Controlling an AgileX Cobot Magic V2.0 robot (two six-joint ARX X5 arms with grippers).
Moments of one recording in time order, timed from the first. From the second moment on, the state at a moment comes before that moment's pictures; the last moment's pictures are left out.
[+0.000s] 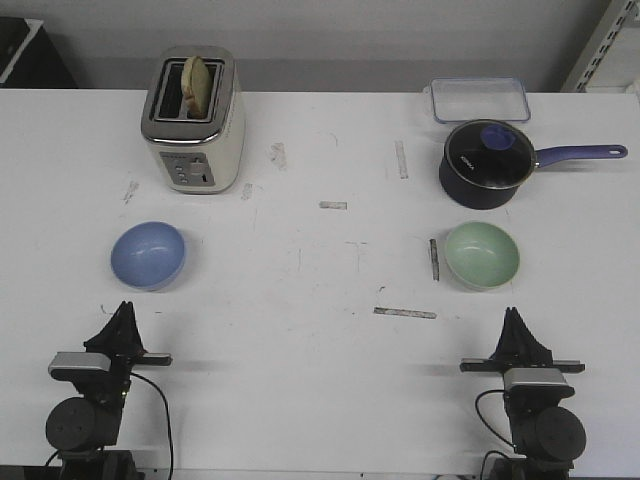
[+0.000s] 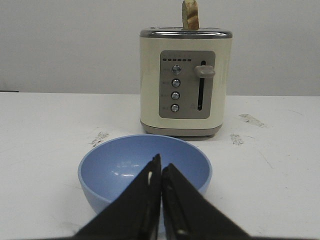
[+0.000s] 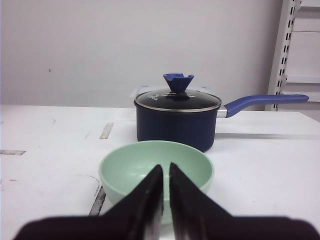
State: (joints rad) left arm 0.02 0.01 0.03 0.17 0.01 -0.02; right arm 0.01 0.00 0.01 0.06 0.00 0.00
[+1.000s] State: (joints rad) left arm 0.02 0.01 0.03 0.17 0.01 -0.02; right arm 0.01 0.29 0.44 -0.29 0.00 -0.05
